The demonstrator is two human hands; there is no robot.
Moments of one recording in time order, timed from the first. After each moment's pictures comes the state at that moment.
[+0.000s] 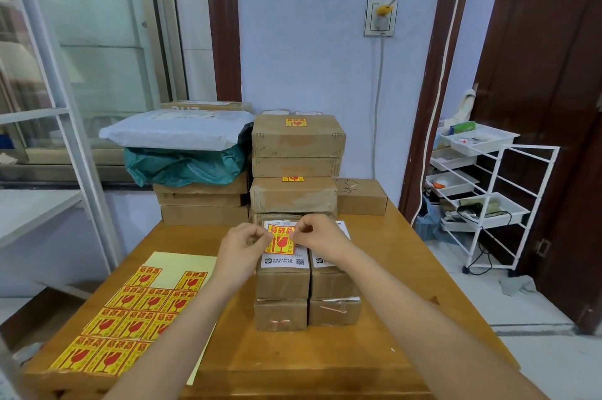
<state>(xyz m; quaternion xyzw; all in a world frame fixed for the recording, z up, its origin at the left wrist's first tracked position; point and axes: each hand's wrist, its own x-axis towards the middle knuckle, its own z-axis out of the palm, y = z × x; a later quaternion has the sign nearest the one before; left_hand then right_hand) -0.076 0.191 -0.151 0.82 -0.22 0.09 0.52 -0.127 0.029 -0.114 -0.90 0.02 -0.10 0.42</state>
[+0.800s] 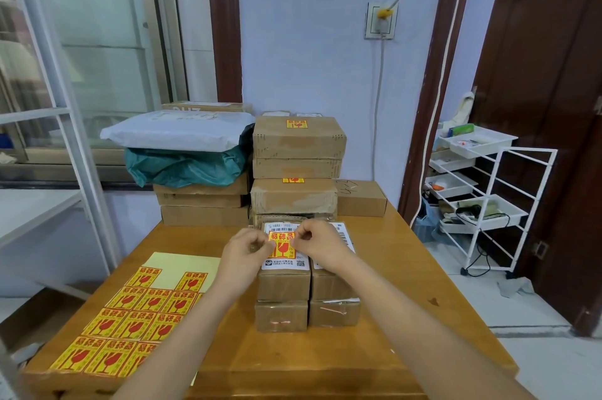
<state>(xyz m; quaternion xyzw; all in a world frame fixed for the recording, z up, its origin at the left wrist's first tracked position) -0.076 0.191 -0.163 0.80 -0.23 0.08 0.55 -0.122 0.030 -0.128 -0.91 0.01 -0.13 0.39</state>
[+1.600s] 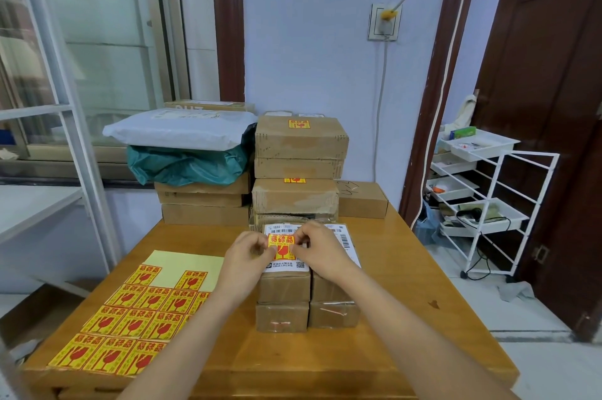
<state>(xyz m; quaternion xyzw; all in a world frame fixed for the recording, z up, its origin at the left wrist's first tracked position) -0.077 0.191 -0.173 0.81 -0.24 0.10 0.53 -0.119 0.030 -0.143 -0.93 -0.02 -0.17 0.33</state>
